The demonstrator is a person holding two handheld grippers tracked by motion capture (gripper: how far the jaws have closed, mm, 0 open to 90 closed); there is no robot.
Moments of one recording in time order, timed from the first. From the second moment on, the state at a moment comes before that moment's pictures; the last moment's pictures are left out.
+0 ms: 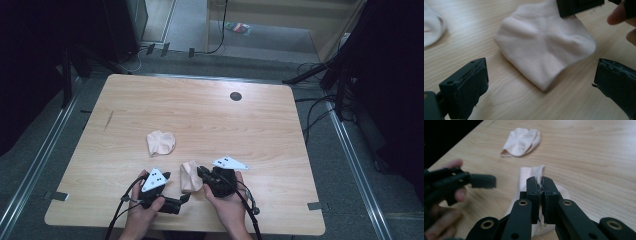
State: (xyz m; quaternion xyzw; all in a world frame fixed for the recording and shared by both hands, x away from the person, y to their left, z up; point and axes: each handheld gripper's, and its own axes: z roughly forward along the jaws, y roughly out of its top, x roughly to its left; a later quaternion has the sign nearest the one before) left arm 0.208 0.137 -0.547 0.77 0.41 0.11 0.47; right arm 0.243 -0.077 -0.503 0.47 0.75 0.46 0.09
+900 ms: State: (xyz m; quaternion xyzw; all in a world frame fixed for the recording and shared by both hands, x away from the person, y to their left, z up) left arm 0.184 0.156 -0.512 0.76 0.41 0.32 0.40; right arm 0.228 -0.061 -0.472 0.41 0.74 0.53 0.09
